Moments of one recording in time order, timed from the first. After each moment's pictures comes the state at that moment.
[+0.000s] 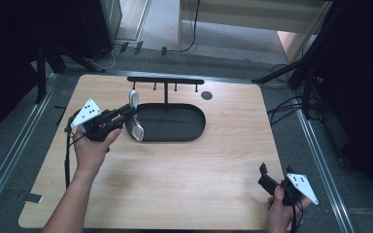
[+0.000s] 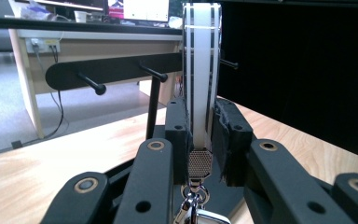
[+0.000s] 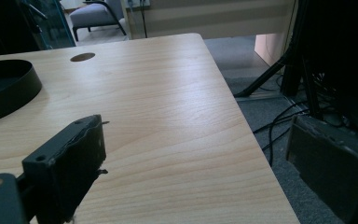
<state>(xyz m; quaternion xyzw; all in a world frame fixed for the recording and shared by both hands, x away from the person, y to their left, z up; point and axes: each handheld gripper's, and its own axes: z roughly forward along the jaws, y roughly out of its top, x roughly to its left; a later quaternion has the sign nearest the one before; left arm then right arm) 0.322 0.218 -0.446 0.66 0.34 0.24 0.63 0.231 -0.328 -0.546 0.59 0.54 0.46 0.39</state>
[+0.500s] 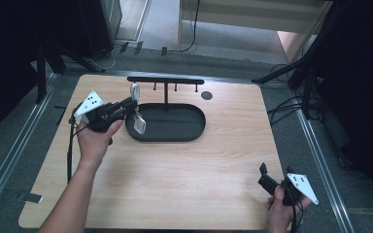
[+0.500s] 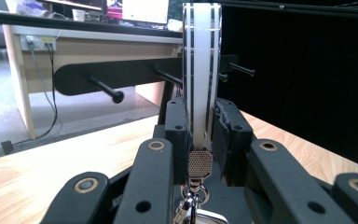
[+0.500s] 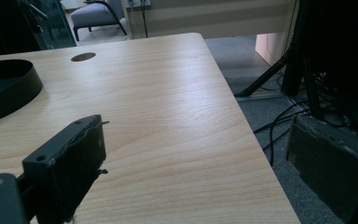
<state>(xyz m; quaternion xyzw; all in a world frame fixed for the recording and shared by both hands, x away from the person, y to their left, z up) 0.352 0.222 -0.452 0.65 0.35 0.22 0.64 0.231 -0.329 -0.546 0.59 0.54 0.46 0.39</state>
